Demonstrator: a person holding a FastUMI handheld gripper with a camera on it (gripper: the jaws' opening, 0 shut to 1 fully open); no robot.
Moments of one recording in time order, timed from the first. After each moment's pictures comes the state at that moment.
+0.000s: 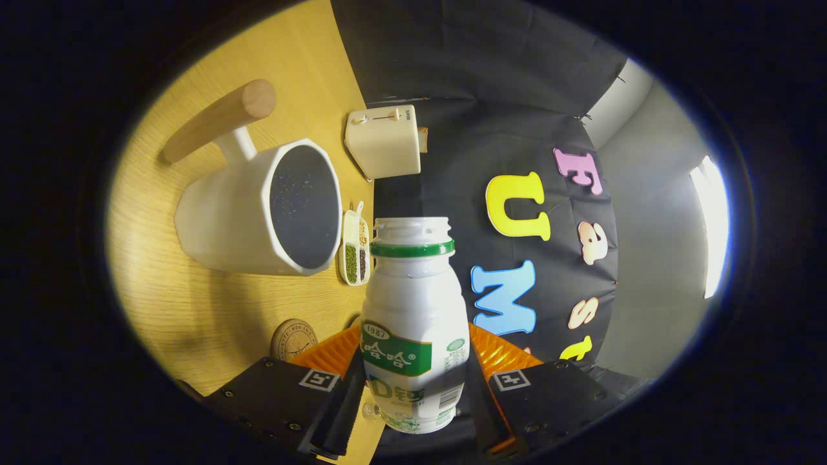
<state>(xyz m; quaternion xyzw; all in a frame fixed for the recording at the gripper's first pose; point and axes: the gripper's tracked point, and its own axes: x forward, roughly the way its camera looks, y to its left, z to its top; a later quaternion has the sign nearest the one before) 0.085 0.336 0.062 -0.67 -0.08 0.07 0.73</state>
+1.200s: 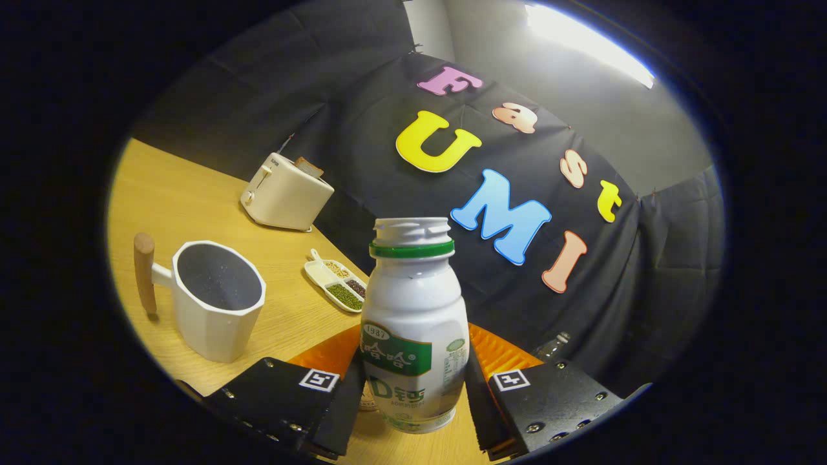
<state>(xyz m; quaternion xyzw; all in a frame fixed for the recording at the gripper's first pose) 0.092 0.295 0.054 -0.31 -0.03 0.09 0.95</state>
